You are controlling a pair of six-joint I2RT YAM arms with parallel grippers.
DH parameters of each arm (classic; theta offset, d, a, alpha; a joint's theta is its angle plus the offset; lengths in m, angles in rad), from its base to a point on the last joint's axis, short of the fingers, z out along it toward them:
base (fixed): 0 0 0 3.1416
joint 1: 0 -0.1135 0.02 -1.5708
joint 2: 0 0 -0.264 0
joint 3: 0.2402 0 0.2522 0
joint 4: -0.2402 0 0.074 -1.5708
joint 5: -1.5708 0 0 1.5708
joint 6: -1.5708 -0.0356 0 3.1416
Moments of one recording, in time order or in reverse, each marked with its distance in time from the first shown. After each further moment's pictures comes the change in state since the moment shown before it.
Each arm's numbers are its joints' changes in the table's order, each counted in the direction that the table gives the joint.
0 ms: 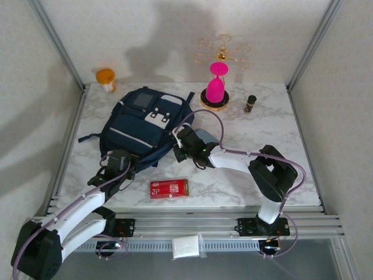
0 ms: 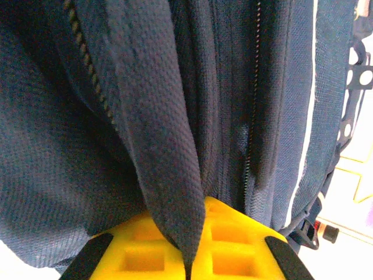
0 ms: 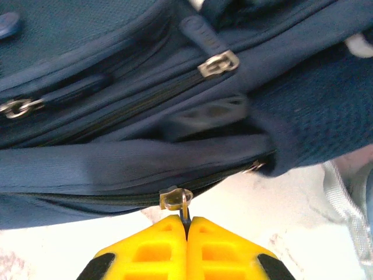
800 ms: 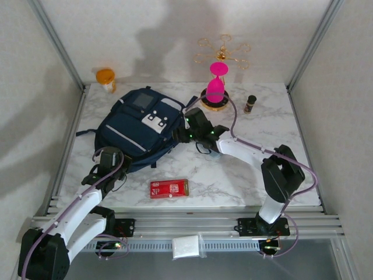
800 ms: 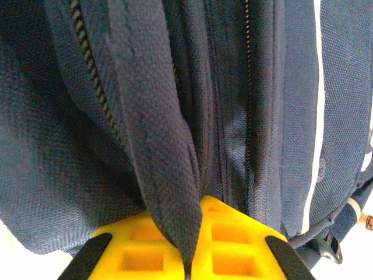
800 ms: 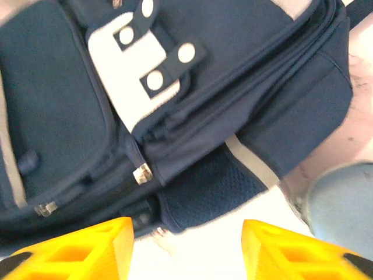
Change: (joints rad) left arm -0.123 0.014 0.037 -0.124 -0.062 -0.297; right arm 0.105 0.040 0.216 -0.228 0.129 -0.241
